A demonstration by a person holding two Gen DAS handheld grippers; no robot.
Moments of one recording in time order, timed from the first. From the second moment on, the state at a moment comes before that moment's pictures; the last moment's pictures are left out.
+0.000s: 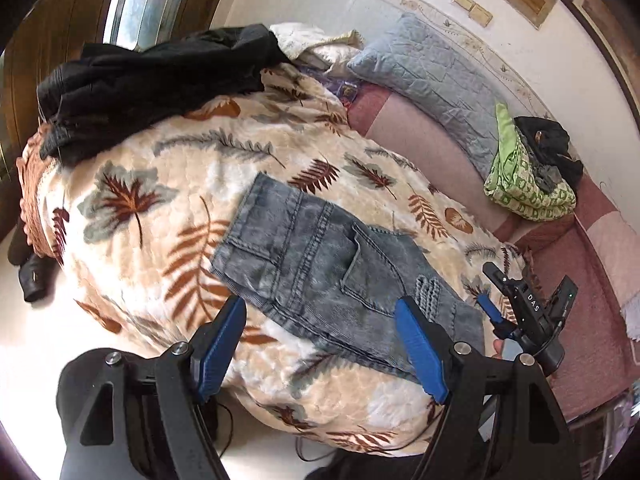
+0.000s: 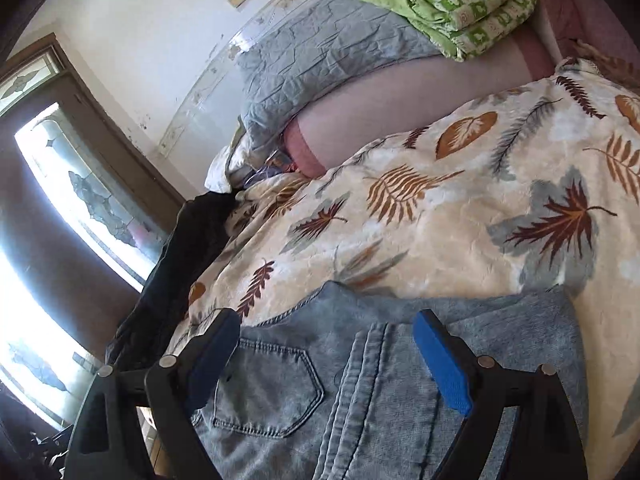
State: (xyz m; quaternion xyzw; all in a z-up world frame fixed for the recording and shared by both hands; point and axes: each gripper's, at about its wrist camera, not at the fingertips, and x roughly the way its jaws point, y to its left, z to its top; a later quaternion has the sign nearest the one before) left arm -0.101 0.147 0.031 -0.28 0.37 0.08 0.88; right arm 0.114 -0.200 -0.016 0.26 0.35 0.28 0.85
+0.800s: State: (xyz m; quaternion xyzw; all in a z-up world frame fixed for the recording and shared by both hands) left arm -0.073 0.072 0.050 -0.25 0.40 0.05 0.88; right arm 0.105 -0.241 -0.031 0.34 0.35 0.30 0.82
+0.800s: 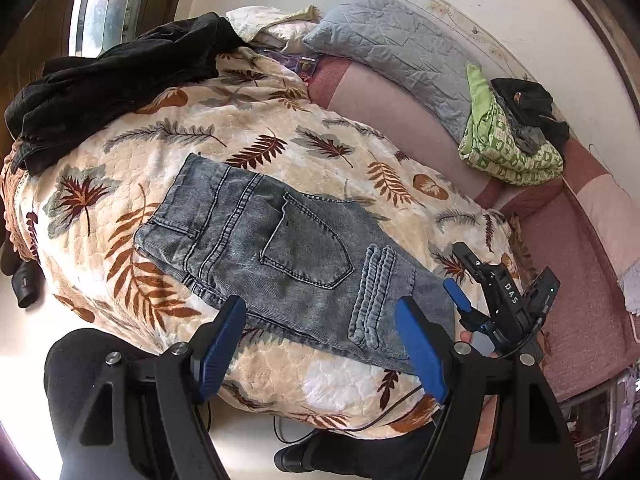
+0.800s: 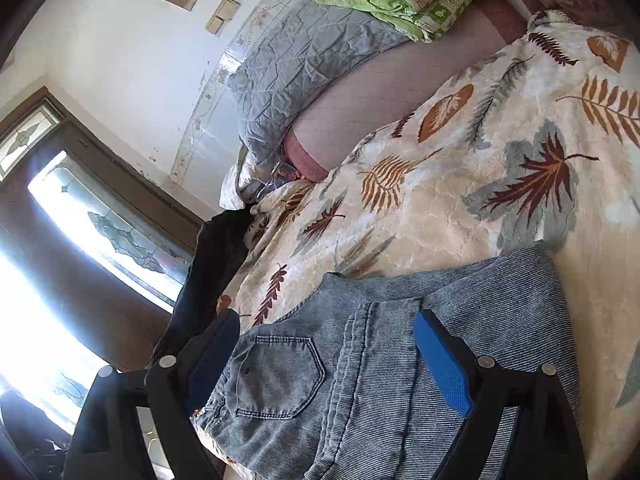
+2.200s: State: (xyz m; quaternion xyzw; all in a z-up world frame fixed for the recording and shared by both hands) left arm -0.036 0.234 -0.104 -0.45 0.33 0.03 0.83; right arm 0.158 -0.044 -0.037 0.32 0.54 0.40 0.67
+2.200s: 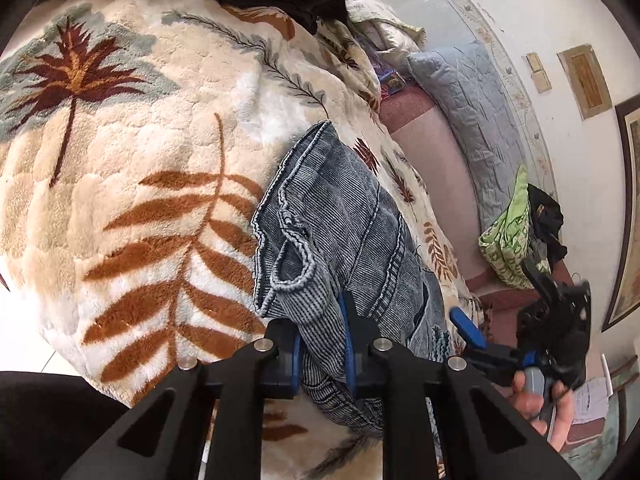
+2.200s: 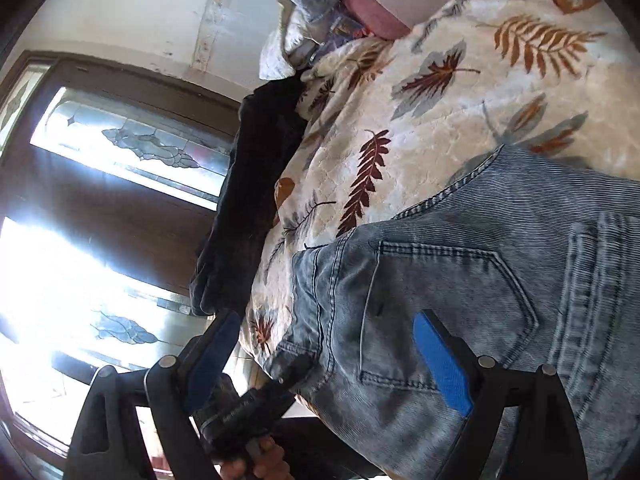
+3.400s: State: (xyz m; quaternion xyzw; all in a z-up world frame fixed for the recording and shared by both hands) left arm -0.033 0.221 -0.092 -0.40 0.32 0.05 0.86; right arm 0.134 -0.156 -0.057 0.39 0.54 0.36 0.65
